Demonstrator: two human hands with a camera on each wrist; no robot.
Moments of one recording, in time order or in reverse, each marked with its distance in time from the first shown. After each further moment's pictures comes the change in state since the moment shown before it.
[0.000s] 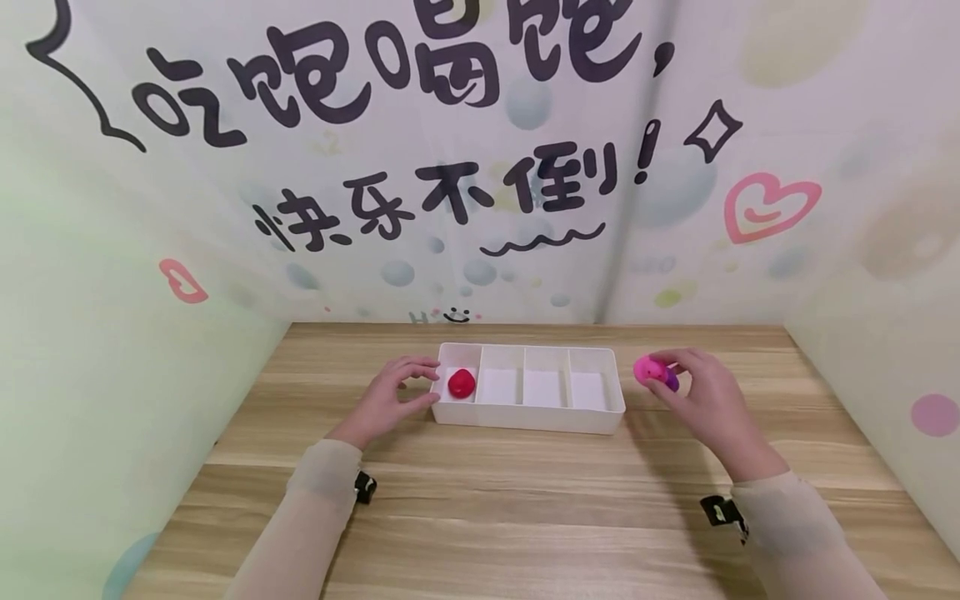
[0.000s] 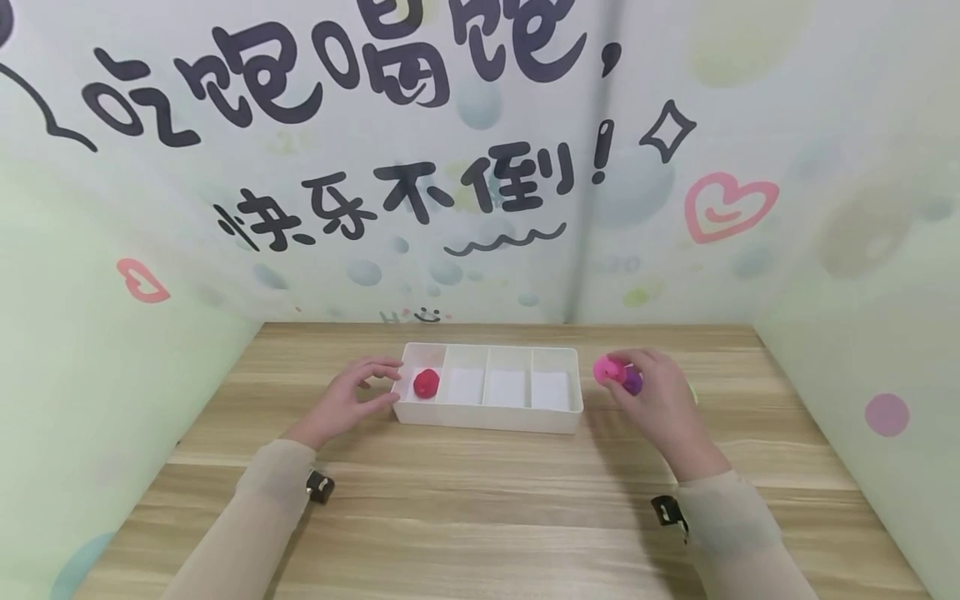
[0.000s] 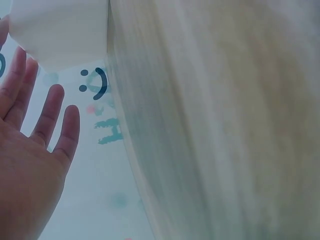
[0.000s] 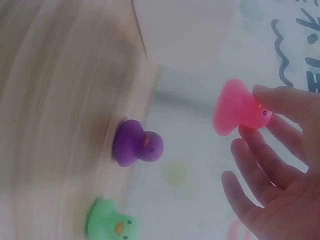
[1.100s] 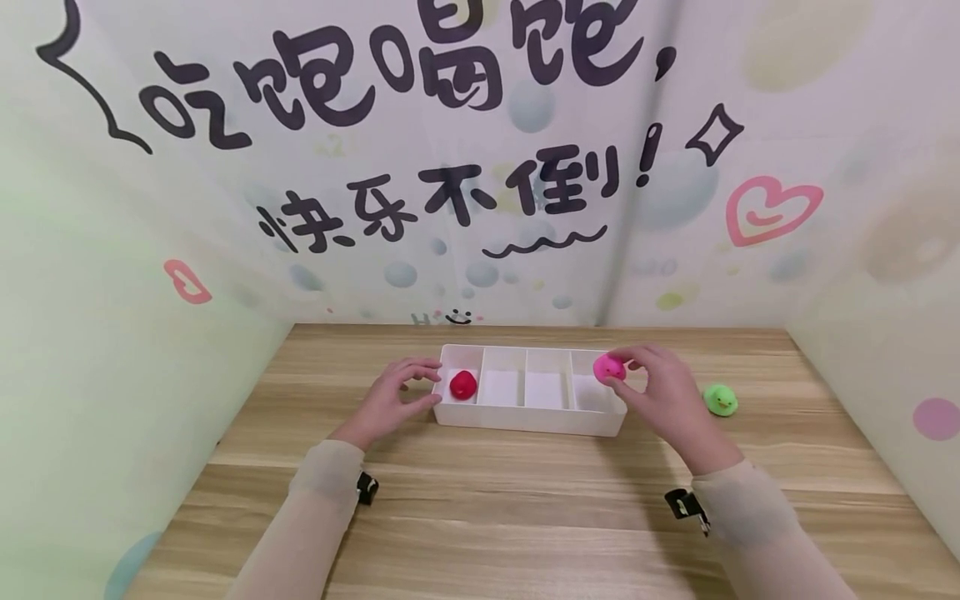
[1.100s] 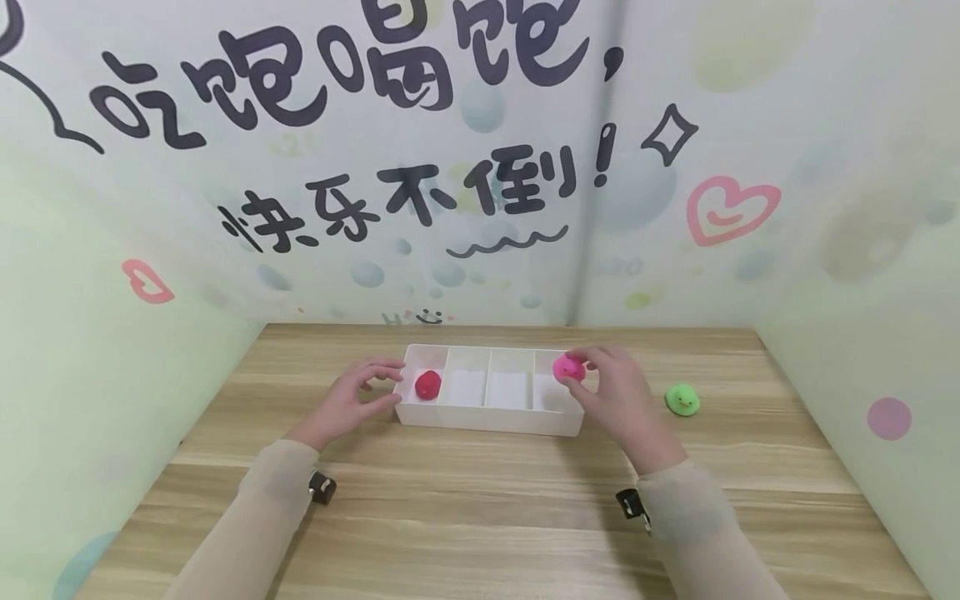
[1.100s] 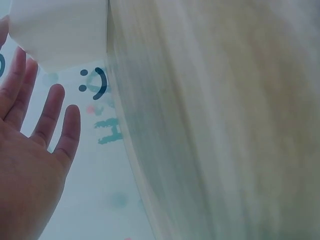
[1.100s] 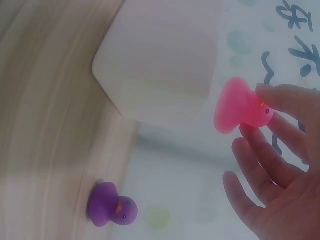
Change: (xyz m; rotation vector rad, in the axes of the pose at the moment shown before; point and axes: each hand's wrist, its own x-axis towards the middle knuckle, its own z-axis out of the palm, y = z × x) left_hand -0.001 0.001 0.000 0.005 0.003 0.004; right_hand 0.017 -0.038 0.025 0.055 -0.068 -0.044
